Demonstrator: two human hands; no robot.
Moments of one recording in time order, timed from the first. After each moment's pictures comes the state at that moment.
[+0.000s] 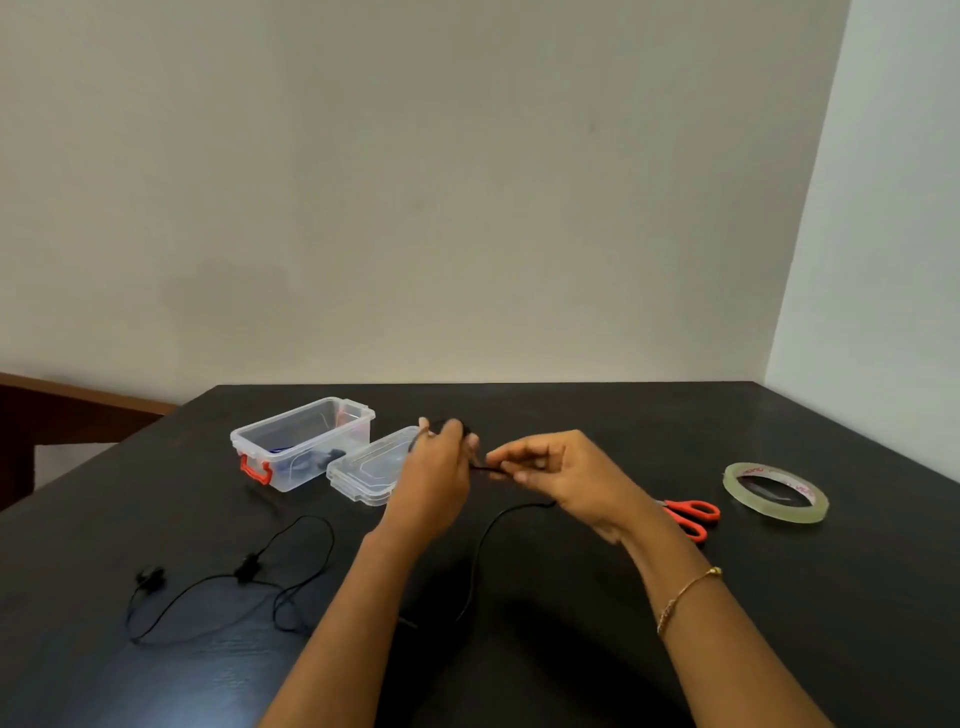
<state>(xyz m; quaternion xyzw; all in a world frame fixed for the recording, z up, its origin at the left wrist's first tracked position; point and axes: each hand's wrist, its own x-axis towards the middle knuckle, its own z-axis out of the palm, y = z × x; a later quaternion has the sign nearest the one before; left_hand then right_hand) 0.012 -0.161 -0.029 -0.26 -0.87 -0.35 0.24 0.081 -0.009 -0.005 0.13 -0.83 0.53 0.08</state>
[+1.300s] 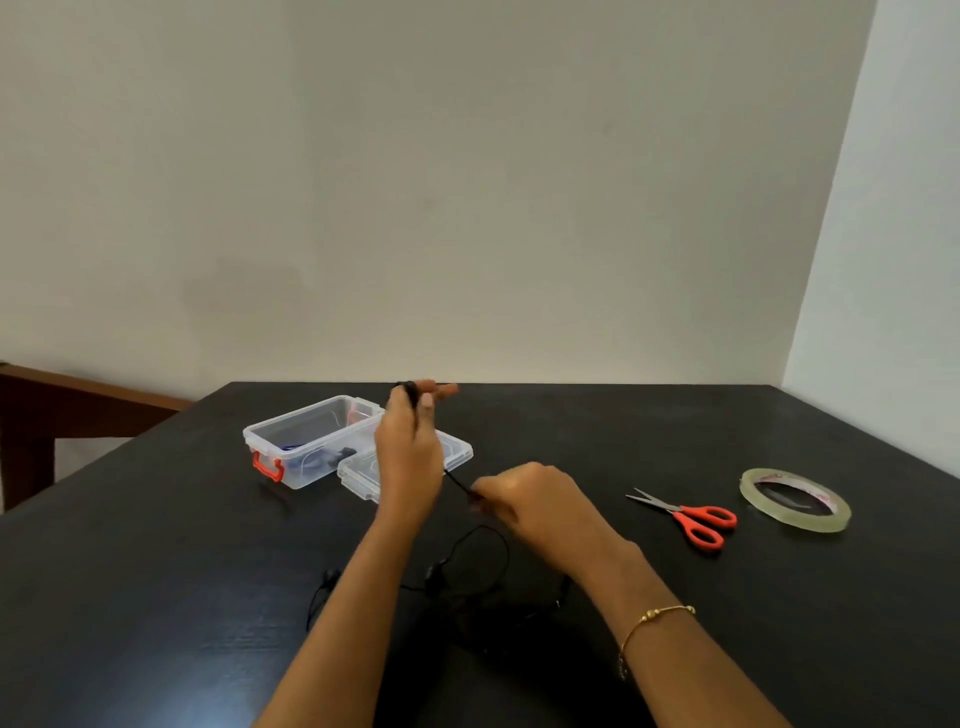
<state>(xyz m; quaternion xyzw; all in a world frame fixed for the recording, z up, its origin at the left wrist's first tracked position) 0.003 -0.168 -0.015 -0.17 -0.68 -0.64 0.31 0.067 -0.040 -0.023 0.23 -0.95 0.07 0.22</state>
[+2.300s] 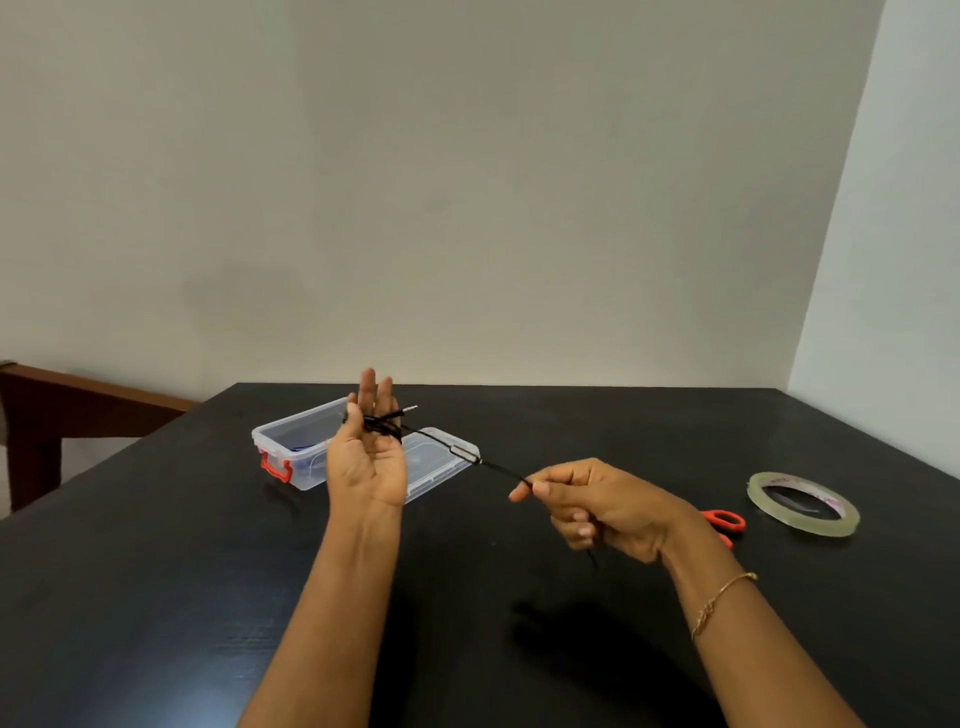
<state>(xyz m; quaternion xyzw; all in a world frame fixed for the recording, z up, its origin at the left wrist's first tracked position) -0.006 -0.205 -0.002 -0.07 -0.09 -0.99 0.05 0.085 0.002 -0.006 0.09 -0.77 0.62 -0.12</state>
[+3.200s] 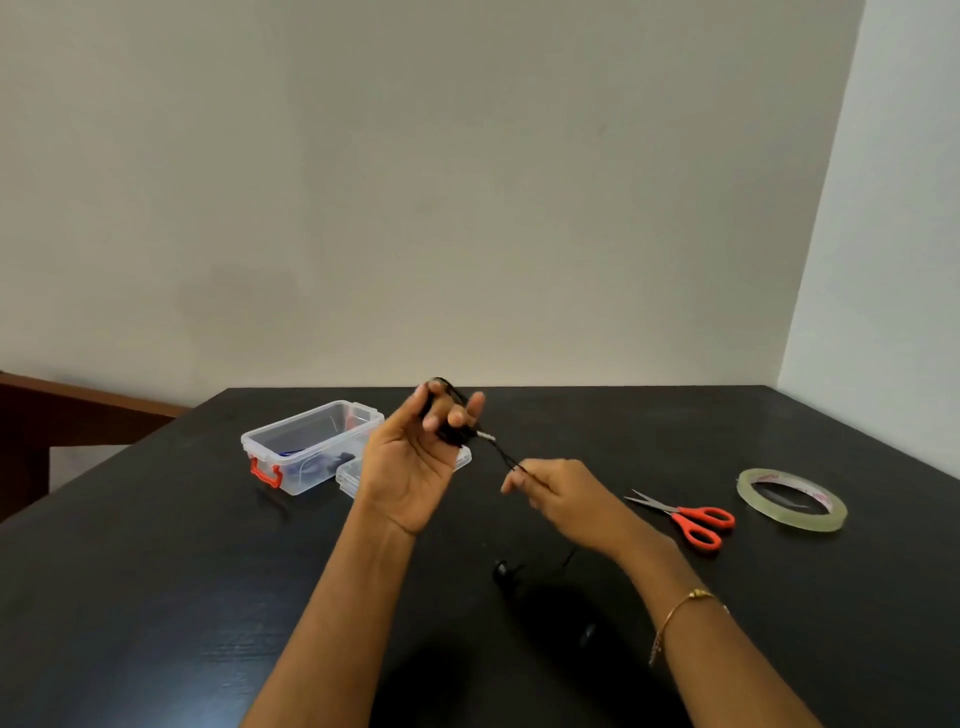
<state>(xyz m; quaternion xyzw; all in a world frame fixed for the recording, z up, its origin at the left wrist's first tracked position) 0.029 -0.175 0.008 -0.27 -0.25 -0.92 -0.14 0.065 -0.011 -0.021 0.13 -0.92 0.34 0.12</state>
